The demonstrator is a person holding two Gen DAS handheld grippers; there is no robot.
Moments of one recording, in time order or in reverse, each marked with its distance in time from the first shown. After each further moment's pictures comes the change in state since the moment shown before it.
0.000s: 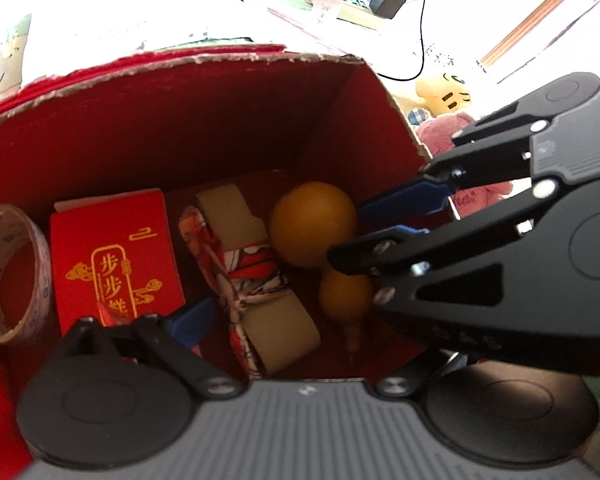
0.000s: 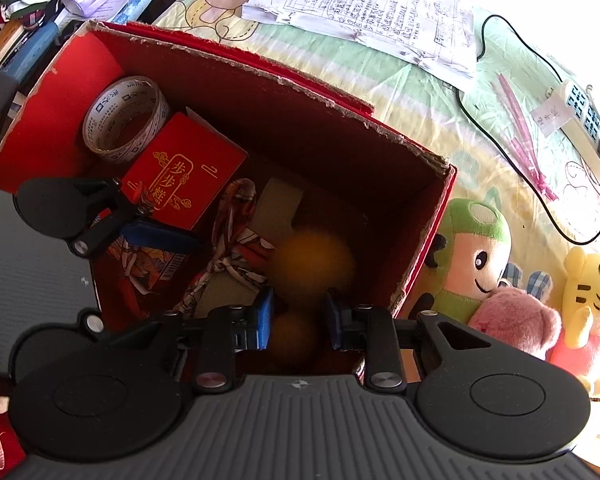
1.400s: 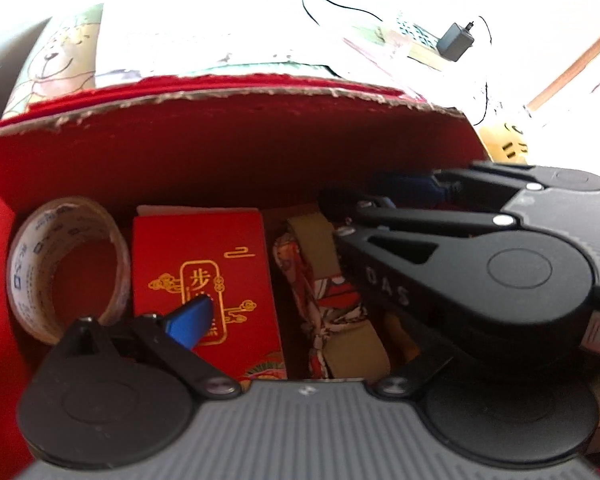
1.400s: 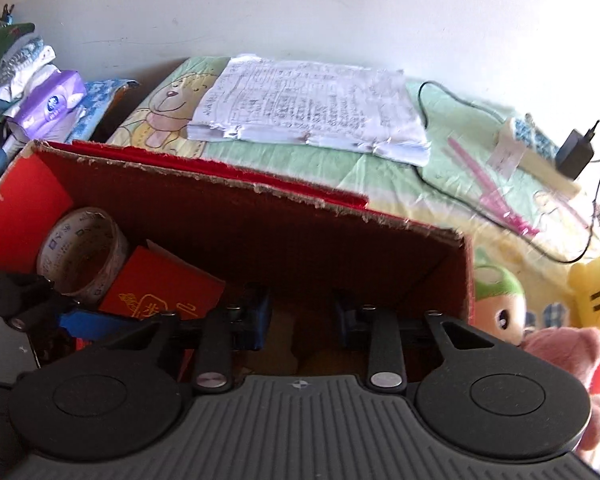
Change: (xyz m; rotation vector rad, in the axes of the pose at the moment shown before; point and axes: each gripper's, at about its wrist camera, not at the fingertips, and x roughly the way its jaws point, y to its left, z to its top) left arm -0.019 0.046 -0.015 -0.121 -0.088 0.100; right arm 0.025 0.010 0.004 0.227 -0.388 -0.104
